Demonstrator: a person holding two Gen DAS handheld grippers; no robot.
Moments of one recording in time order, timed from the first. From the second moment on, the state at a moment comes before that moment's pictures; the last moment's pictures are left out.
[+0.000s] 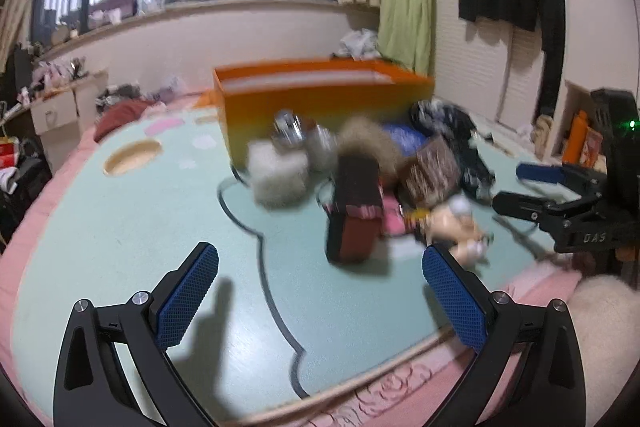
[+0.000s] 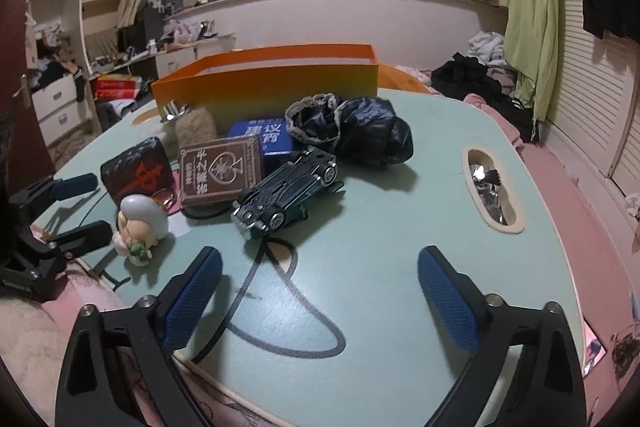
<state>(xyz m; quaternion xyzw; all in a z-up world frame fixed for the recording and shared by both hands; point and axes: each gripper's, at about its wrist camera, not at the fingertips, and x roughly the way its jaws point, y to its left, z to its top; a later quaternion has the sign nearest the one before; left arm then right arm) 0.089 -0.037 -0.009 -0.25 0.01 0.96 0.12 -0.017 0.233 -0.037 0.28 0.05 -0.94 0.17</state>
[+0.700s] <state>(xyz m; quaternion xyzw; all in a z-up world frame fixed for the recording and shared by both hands) 0.042 -0.012 -0.006 -0.31 0.04 0.94 0.14 -0.059 0.209 -0.022 0.34 0.01 -0.93 0.16</state>
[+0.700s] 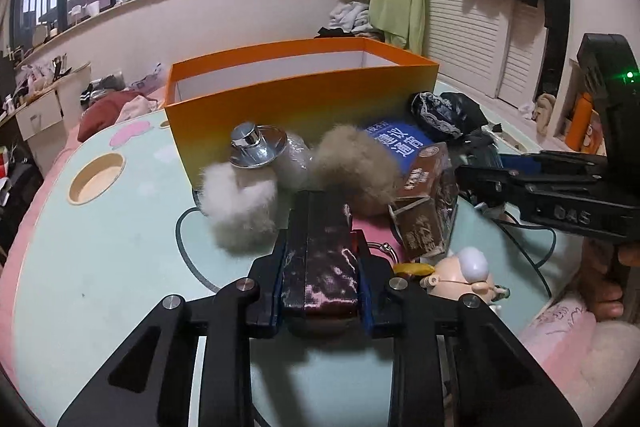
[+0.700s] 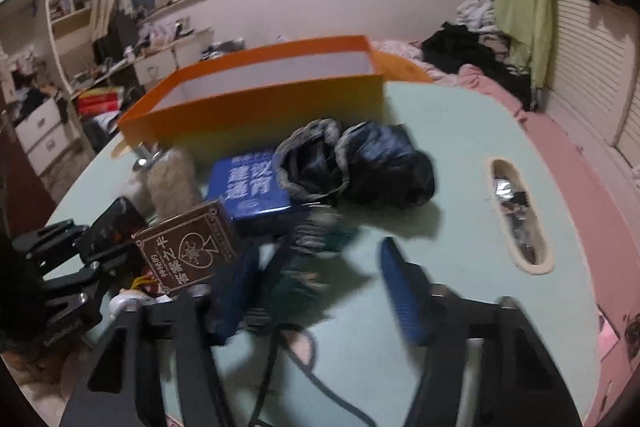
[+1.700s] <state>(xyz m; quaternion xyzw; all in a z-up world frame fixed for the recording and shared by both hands) -0.109 -0.028 0.063 -0.34 -0.07 0.93 0.10 -0.201 0.158 0.054 0.33 -0.01 -0.93 0.17</state>
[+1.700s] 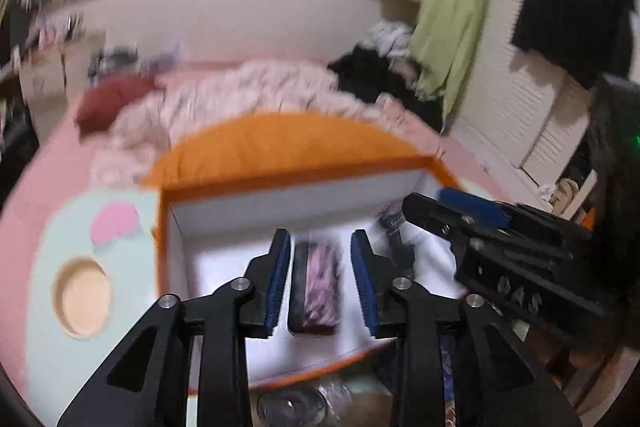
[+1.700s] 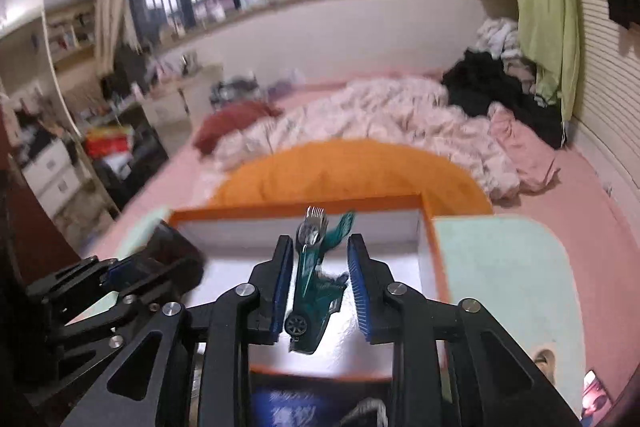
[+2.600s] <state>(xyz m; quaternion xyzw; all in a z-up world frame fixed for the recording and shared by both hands) 0.094 -0.009 -0.015 -0.30 0.06 0.94 0.18 -0.017 0.227 -0.037 0.32 0.05 -0.93 0.19</state>
